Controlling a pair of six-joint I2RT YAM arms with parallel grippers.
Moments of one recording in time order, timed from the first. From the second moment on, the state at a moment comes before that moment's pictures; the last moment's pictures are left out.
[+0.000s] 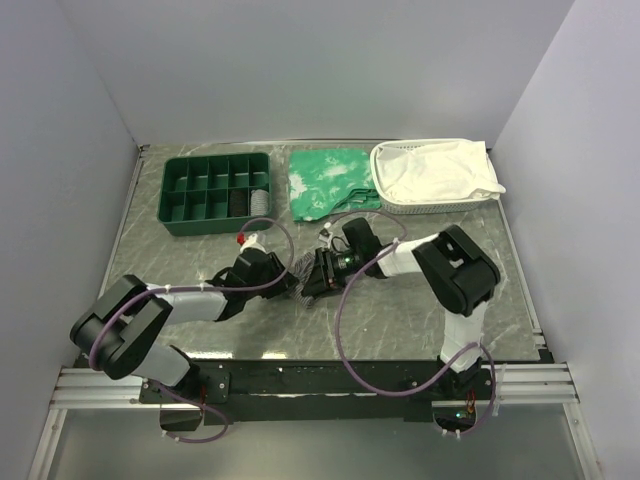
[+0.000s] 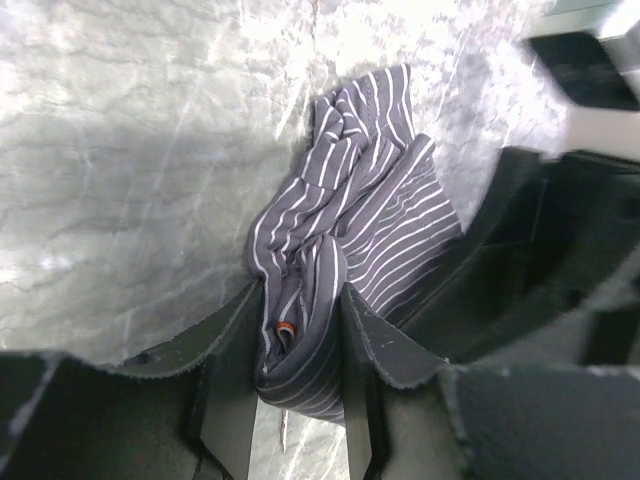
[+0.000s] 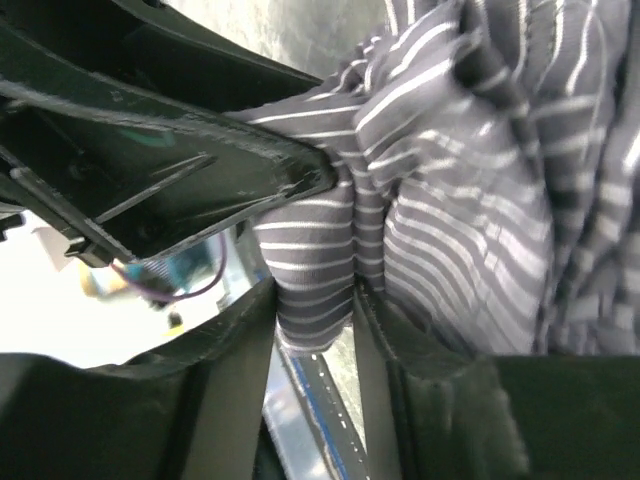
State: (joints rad) left arm -0.65 1.45 0.43 0.37 0.00 -0.97; right arm 0.58 1.93 0.87 0.23 -0.93 0.72
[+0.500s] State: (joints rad) left arm -0.67 1.45 0.57 0.13 0.00 -0.88; right arm 0.81 1.50 0.85 -0.08 -0.27 0.43
